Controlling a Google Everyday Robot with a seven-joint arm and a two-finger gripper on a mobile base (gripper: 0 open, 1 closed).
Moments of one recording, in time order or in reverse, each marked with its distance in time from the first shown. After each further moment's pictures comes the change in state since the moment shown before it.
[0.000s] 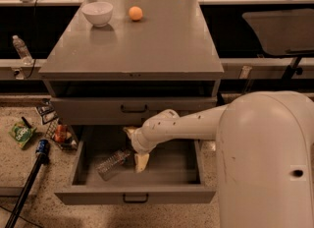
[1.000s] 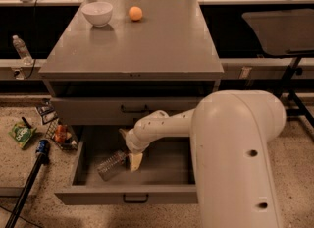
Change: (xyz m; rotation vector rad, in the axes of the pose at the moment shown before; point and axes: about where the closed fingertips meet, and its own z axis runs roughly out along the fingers) arm 0.000 -0.012 0.051 -0.027 -0.003 0.015
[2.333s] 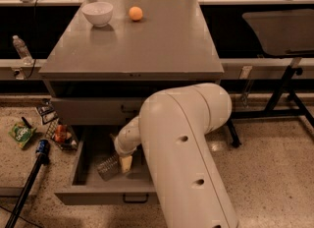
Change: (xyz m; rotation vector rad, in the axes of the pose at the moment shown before) arm -0.009 -0.010 0.079 -0.025 0.071 -0.053
